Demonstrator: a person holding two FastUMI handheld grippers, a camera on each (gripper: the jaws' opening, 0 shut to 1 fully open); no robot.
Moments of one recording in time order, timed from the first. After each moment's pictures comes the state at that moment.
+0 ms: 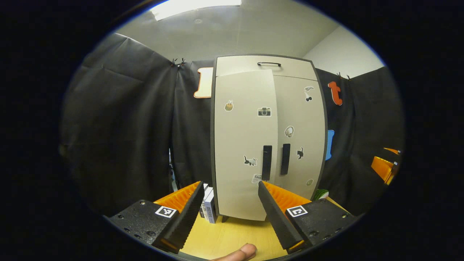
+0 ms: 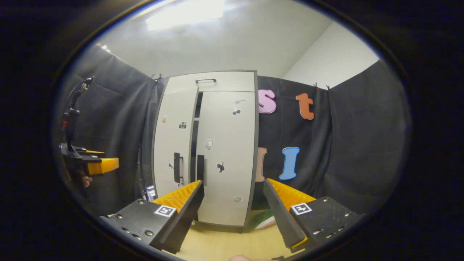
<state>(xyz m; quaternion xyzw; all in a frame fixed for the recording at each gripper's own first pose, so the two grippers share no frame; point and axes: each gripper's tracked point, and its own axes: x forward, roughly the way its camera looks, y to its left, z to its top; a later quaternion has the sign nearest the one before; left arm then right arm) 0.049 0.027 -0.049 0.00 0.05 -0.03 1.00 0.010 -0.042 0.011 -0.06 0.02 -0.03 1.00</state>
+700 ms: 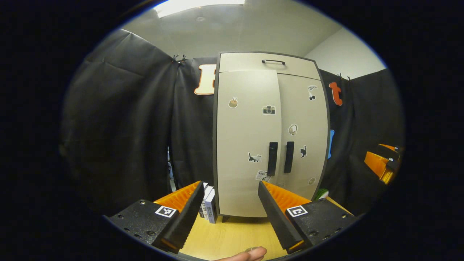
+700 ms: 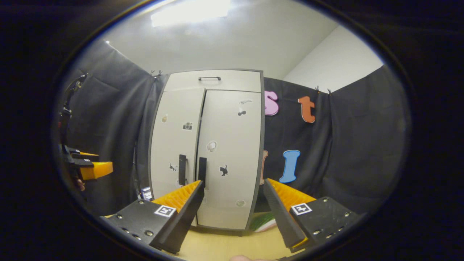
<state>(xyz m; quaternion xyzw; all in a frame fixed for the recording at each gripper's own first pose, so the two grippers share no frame) 0.065 0.040 -0.057 0.00 0.05 -0.05 1.00 0.039 -0.021 0.002 -0.08 0.03 -0.06 1.00</state>
